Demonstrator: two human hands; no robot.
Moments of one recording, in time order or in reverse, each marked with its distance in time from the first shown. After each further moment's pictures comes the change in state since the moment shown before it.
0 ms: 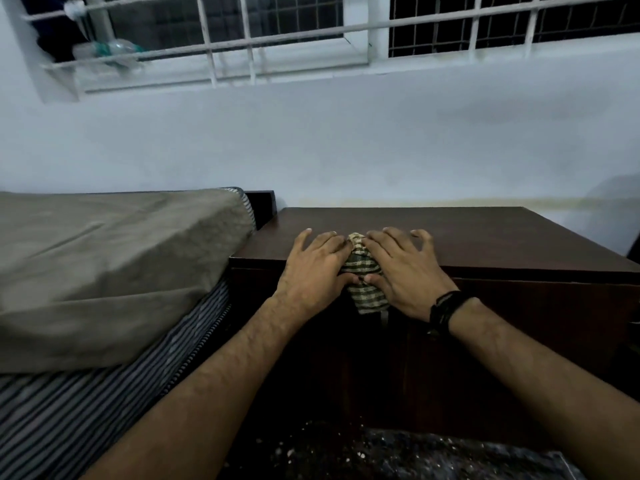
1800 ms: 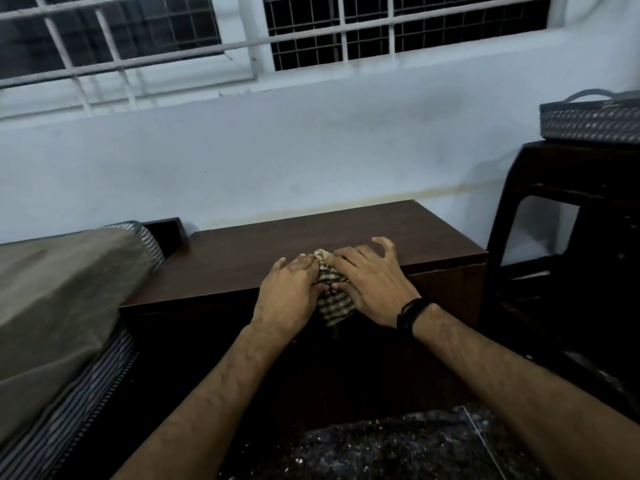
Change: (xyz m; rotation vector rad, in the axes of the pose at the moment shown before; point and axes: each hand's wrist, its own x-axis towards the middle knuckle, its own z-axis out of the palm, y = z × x) left_hand 0.047 0.112 -0.009 -0.184 -0.042 0.045; right_hand -0.068 0.093 -0.005 0.085 0.134 0.107
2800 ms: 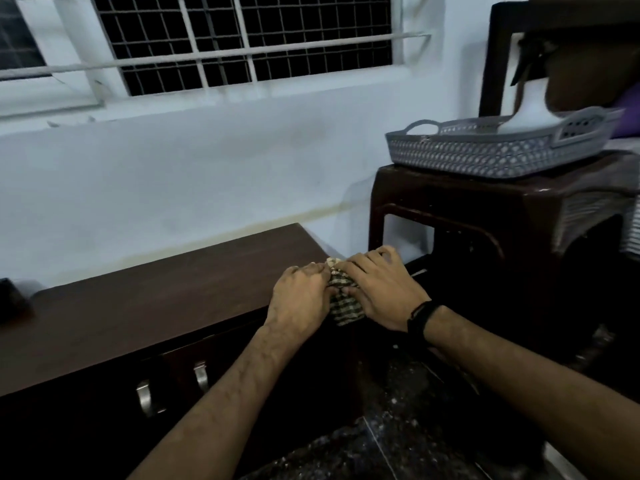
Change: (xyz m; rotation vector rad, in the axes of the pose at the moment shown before) left_hand 0.097 0.190 0.022 -0.097 0.059 0.301; right_hand -0.099 0.168 -0.081 -0.221 -0.126 0.202
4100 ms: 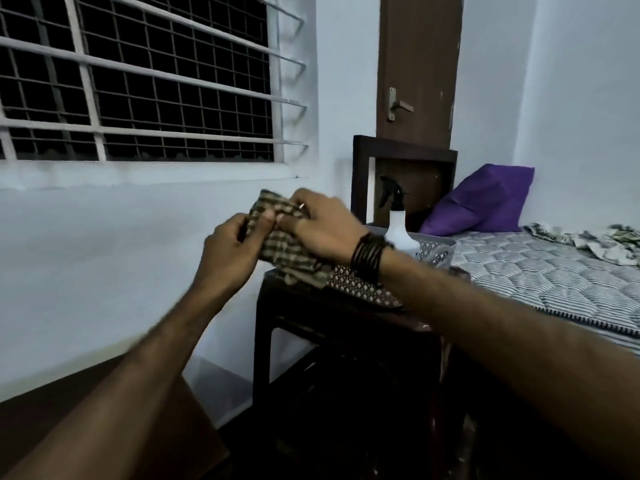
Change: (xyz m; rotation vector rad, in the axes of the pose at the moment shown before) left_hand 0.231 0.022 -0.095 -1.175 0.260 -0.084; right_hand 0.154 0.126 -0.191 0.378 0.092 0.553
